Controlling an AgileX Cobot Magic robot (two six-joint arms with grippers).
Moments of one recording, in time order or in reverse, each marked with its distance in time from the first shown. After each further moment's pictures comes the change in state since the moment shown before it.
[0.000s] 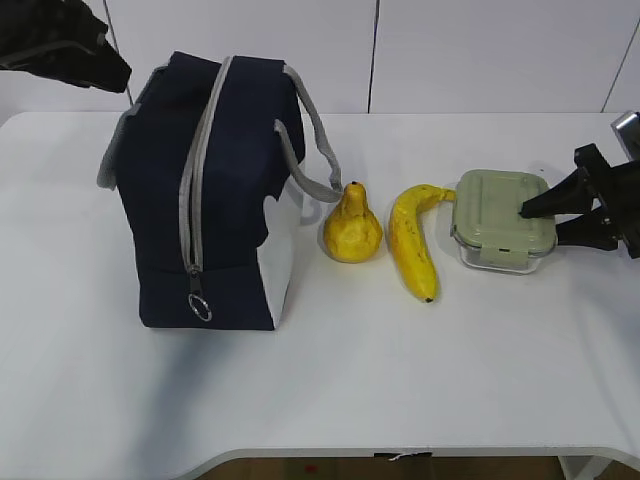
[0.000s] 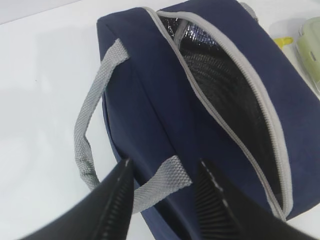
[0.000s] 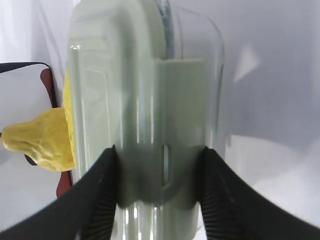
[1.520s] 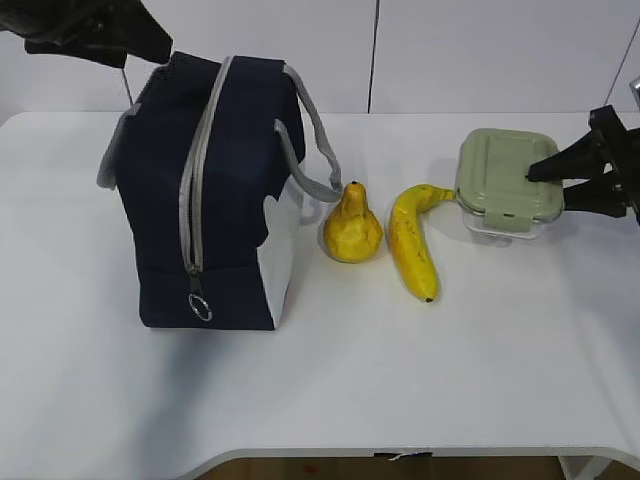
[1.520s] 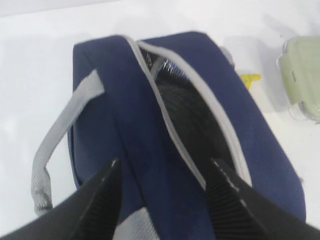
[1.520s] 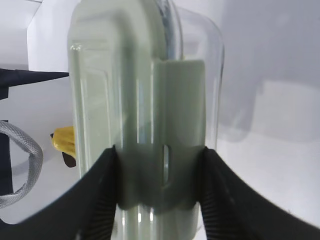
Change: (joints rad) left arm 0.013 0.085 -0.082 -0.176 -0.018 0.000; right arm -0.001 -0.086 0.000 0.053 0.018 -0.024
